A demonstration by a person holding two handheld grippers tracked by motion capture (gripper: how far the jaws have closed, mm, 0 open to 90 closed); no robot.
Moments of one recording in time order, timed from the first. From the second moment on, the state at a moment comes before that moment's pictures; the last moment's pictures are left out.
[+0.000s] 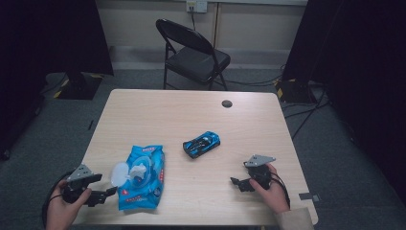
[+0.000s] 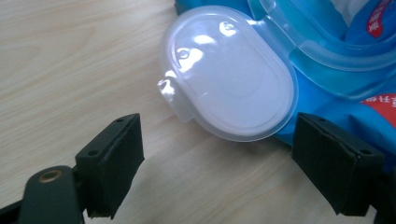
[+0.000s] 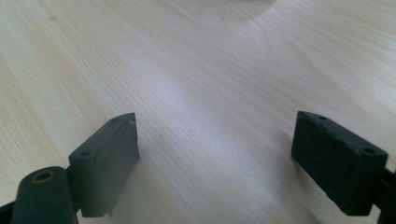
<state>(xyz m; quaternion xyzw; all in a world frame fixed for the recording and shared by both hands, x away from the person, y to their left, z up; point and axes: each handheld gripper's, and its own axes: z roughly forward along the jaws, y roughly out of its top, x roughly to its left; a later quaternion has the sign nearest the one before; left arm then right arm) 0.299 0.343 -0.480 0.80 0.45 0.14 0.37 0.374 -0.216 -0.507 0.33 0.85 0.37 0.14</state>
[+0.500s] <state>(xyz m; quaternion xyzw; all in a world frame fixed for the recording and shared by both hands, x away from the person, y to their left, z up) 0.290 0.324 -0.458 0.83 0.41 0.14 0.35 0.374 -0.216 -0.507 0.33 0.85 0.37 0.14</state>
